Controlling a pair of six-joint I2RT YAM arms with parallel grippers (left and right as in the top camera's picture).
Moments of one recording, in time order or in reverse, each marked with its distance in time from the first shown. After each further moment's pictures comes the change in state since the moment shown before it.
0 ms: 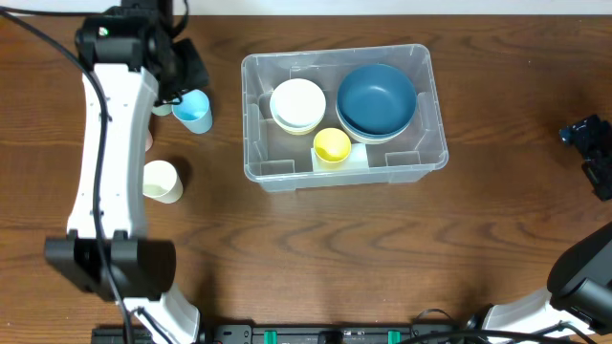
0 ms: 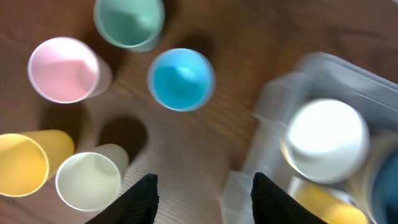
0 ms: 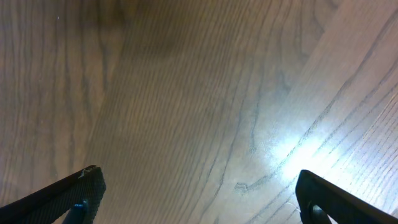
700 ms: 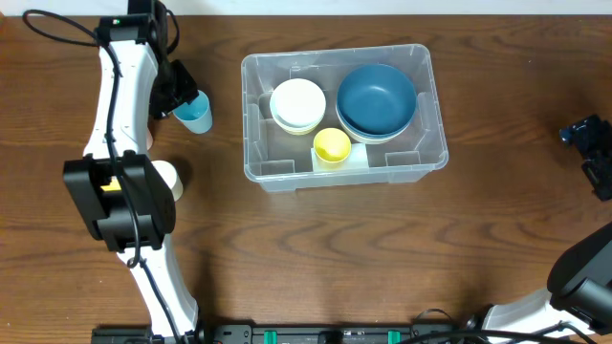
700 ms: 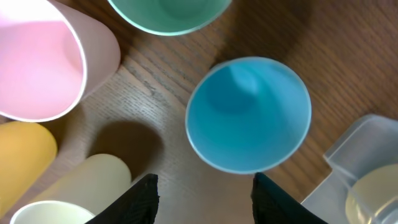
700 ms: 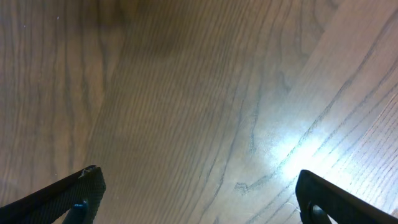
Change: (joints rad) left arm 0.098 0.285 -0.007 0.034 0.014 -0.093; right arm 0.000 0.000 0.000 0.000 0.000 0.000
